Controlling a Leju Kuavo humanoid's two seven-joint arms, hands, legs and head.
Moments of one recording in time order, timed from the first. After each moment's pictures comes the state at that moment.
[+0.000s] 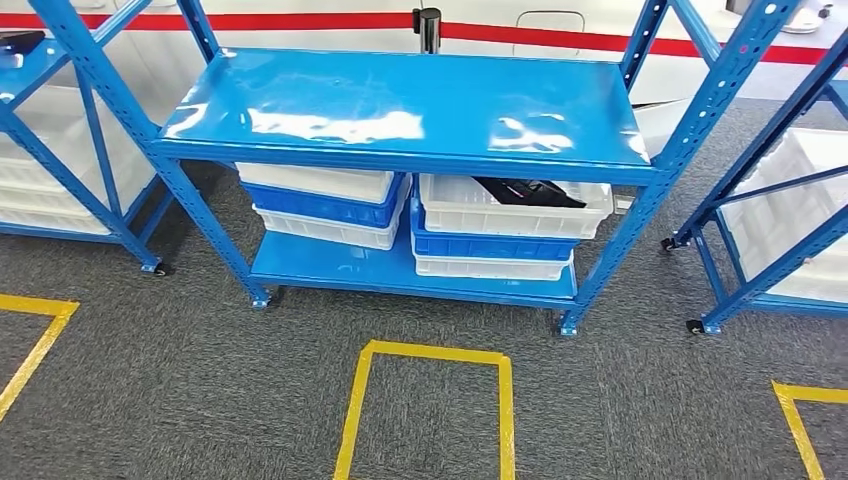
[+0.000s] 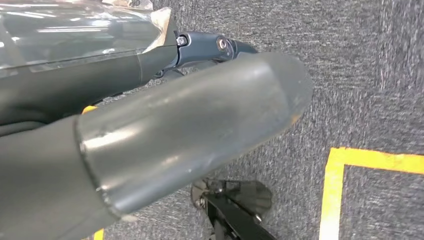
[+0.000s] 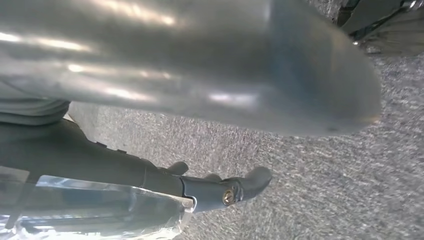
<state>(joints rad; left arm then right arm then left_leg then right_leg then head) -0.09 -0.14 1.17 -0.20 -1.09 0.24 -0.42 -0.04 0.06 -0.42 -0.19 0.65 -0.22 0.11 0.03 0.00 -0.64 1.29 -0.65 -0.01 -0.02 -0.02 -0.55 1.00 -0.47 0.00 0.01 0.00</state>
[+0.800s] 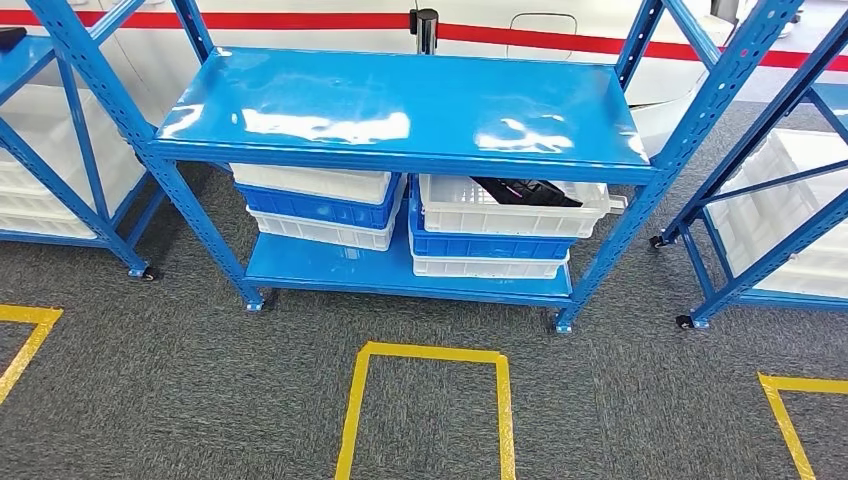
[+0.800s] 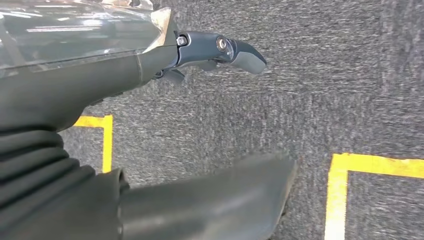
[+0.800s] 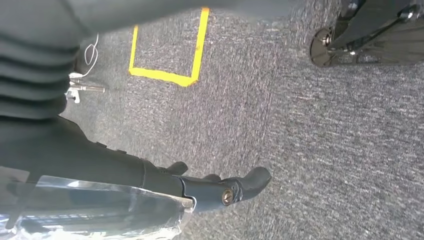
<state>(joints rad) -0.08 -0.14 1.10 -0.21 -1.02 0.22 -0.39 -0.03 0.06 -0.40 -0.20 0.63 -0.22 0.09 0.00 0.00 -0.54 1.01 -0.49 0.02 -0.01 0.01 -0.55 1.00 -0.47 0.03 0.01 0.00</state>
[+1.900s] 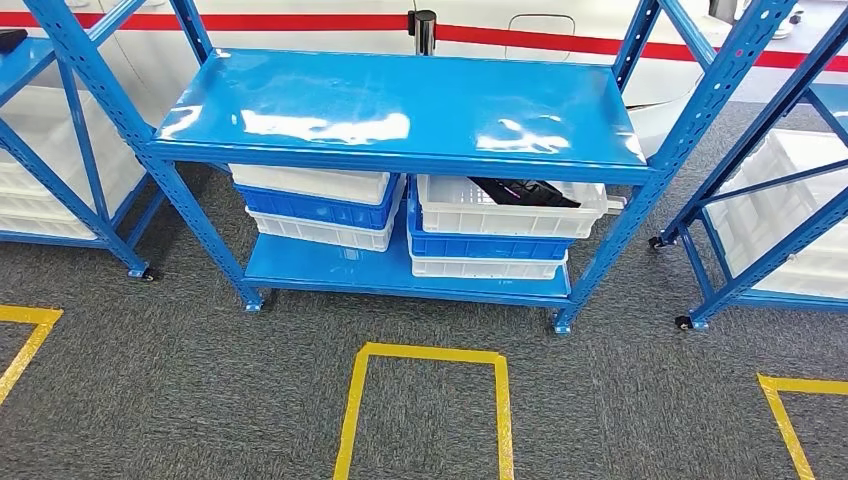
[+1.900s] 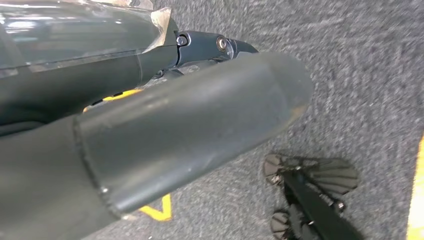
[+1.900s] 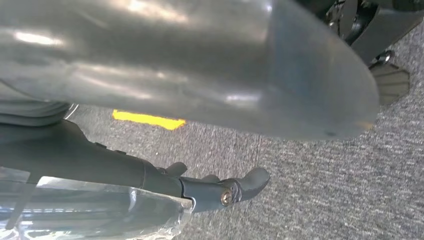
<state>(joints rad) 0.08 -0.05 0.33 -0.33 -0.27 0.06 -0.11 0.09 0.02 -0.13 -0.32 0.17 -0.06 0.03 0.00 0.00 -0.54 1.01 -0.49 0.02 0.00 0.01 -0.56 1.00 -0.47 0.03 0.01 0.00</state>
